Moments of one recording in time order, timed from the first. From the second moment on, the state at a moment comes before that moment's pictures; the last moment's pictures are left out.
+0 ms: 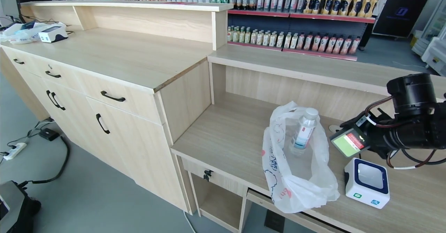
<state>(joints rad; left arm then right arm) 0.00 0.00 0.00 0.00 0.04 -0.01 0.10 1.65 -0.96 -0.03 -0.13 0.91</state>
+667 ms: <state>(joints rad) 0.00 0.00 0.00 0.00 0.04 -0.01 0.02 1.78 -0.98 -0.02 -0.13 0.94</state>
